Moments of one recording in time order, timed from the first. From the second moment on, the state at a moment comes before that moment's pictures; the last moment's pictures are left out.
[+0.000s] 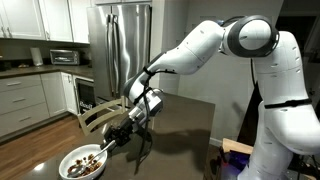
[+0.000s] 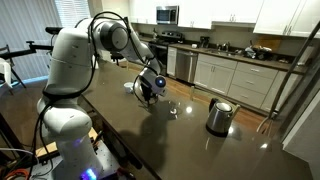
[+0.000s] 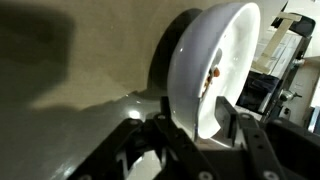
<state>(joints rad) 0.15 0.42 0.09 -2.10 1.69 2.57 -0.90</state>
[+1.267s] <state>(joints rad) 0.16 0.36 0.09 -2.13 1.68 2.62 -0.90</state>
